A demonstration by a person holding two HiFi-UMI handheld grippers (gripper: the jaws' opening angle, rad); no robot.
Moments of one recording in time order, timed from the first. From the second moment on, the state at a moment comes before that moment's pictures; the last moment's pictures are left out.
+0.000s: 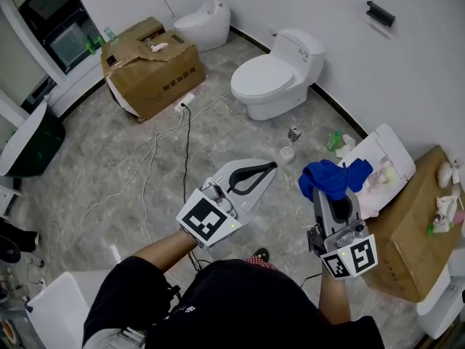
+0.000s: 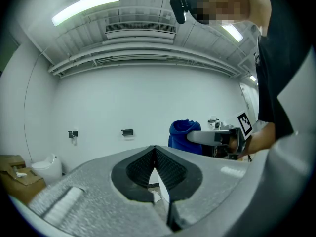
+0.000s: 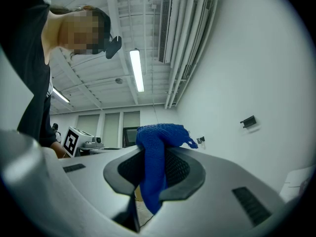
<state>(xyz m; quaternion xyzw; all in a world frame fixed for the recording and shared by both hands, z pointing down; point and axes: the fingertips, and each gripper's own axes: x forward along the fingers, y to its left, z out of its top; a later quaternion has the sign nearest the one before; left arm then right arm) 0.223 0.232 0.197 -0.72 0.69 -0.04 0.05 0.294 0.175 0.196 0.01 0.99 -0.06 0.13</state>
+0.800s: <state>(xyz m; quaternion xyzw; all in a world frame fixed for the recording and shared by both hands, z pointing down) 0.213 0.200 0.204 -0.72 0.70 -0.04 0.05 0.279 0.141 0.206 0.02 0.99 -0.06 0.13</state>
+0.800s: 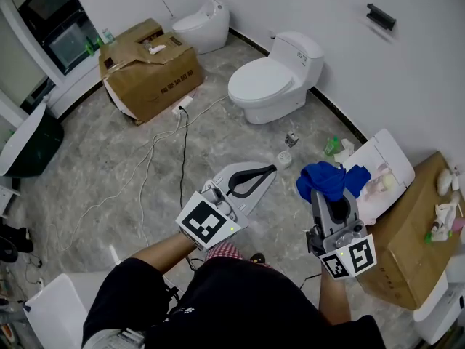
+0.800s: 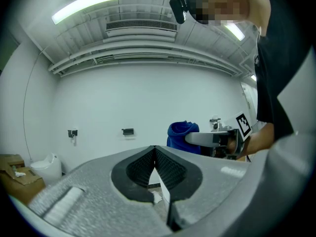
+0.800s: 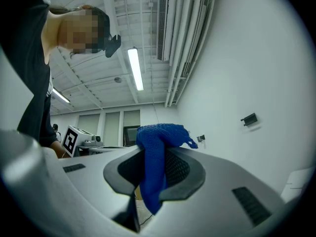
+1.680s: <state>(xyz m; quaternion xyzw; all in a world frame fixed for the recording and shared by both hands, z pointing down) 0.106 0.182 0.203 -0.77 0.63 -0.03 0.04 0.186 0.139 0.197 -0.06 0.99 -0.05 0.12</state>
